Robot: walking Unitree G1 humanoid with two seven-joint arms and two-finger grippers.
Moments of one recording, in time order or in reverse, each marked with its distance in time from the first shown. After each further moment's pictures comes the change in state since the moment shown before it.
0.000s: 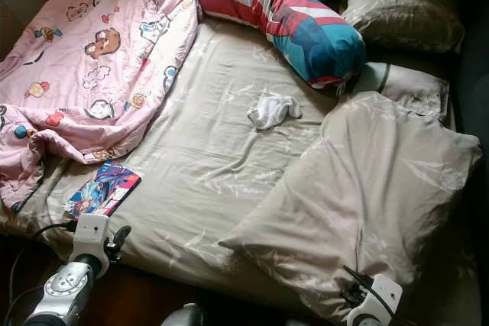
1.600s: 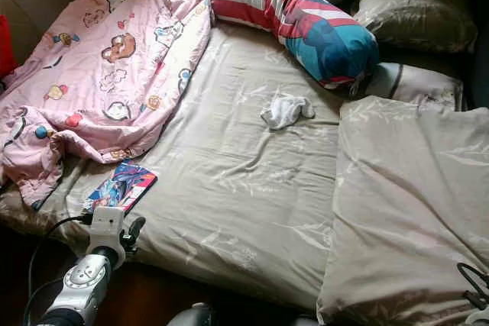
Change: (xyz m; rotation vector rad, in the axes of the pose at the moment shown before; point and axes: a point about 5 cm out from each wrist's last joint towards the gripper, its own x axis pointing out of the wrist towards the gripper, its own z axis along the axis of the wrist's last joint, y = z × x) left arm 0.008 -0.022 0.013 -0.033 -0.047 -0.014; right arm -0.037 -0.130 0.095 0.024 -0.364 -0.628
